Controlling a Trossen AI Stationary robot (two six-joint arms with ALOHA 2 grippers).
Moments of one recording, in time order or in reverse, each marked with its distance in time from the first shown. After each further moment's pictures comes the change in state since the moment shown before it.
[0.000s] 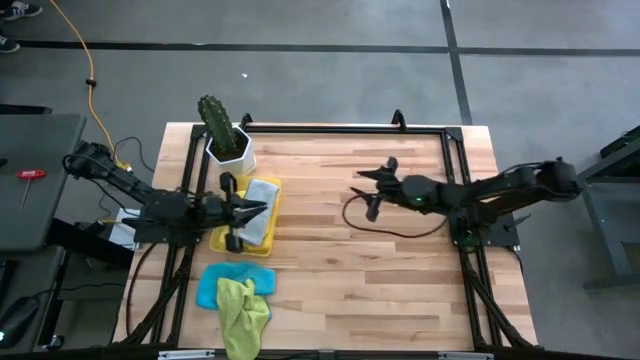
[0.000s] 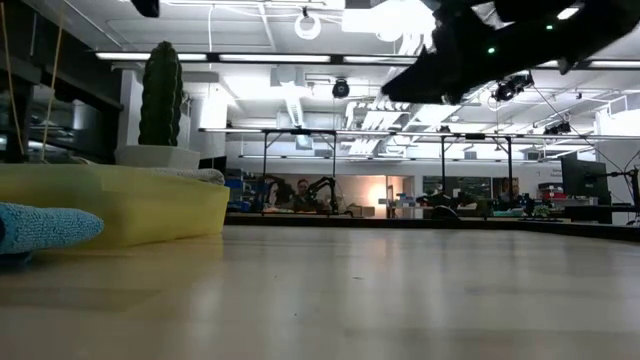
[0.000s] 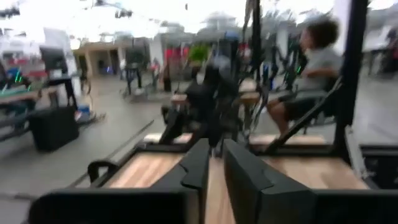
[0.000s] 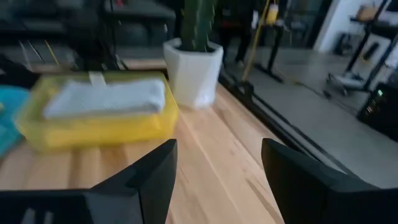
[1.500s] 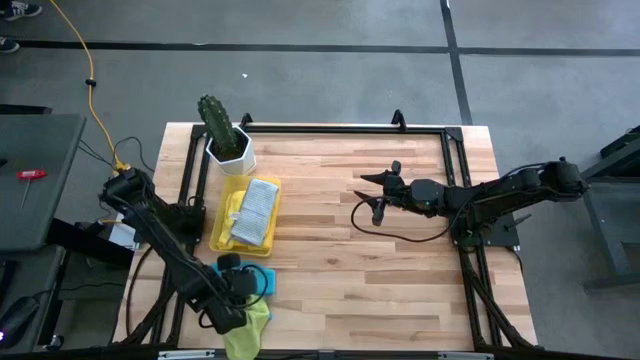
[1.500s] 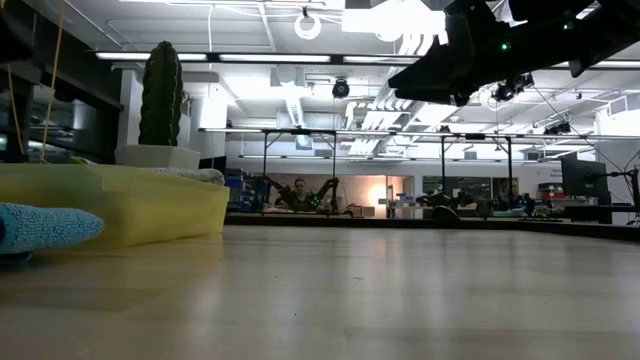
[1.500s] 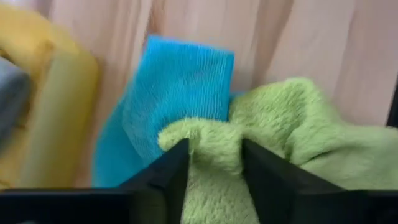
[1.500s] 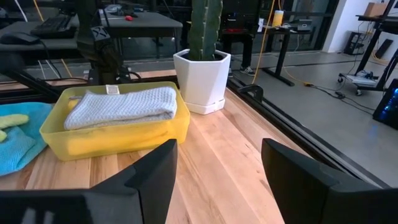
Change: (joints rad) left arm -0.401 0.808 0.623 -1.347 0.372 -1.213; right arm 0.027 -0.038 -0.054 0.061 0.000 0.051
